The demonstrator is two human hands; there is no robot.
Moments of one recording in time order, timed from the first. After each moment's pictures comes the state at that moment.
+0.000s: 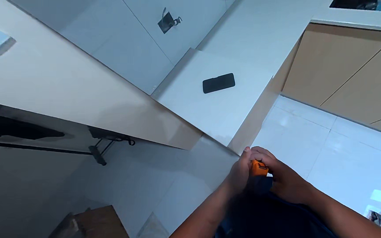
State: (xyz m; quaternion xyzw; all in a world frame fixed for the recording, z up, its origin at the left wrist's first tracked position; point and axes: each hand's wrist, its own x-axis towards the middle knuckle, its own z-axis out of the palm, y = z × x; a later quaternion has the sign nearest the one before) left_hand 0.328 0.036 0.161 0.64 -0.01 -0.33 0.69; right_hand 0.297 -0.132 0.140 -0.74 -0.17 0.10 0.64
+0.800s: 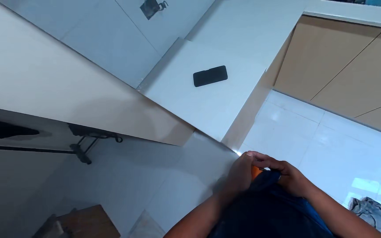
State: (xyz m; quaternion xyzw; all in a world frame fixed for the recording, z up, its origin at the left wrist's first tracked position) left_hand 0.315 0.029 0.133 0.75 -0.02 -0.29 0.60; right_hand 0.281 -0.159 0.097 -0.66 -0.19 0.11 0.72
